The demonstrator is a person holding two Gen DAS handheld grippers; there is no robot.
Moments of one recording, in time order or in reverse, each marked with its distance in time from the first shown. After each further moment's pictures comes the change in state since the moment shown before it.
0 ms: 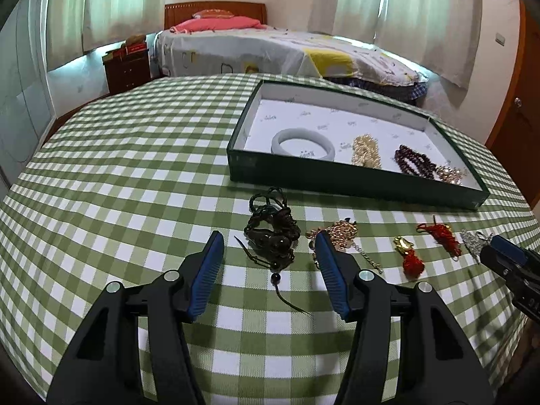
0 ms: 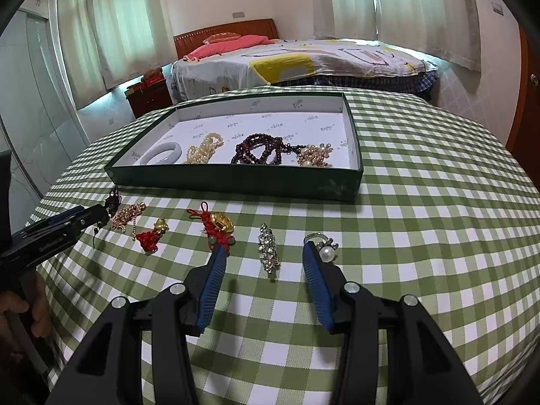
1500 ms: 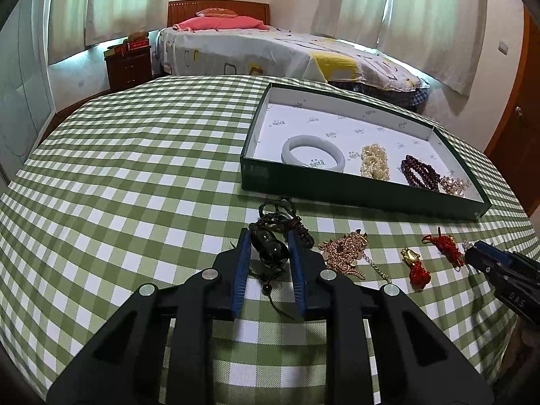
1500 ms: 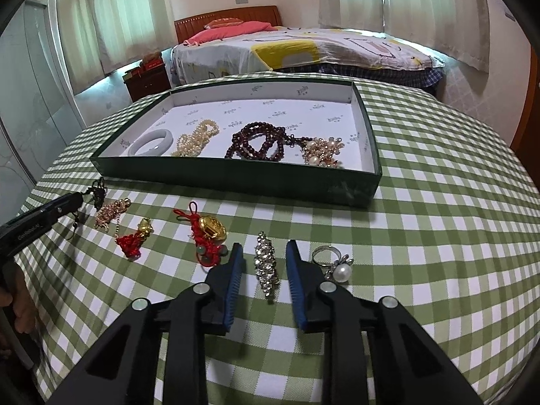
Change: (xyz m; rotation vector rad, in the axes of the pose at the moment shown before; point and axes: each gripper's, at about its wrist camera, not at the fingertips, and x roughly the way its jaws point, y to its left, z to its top) left arm -0.007 0.014 0.002 -0.029 -0.017 -0.020; right arm 0.026 0.003 0.009 -0.037 0.060 -0.023
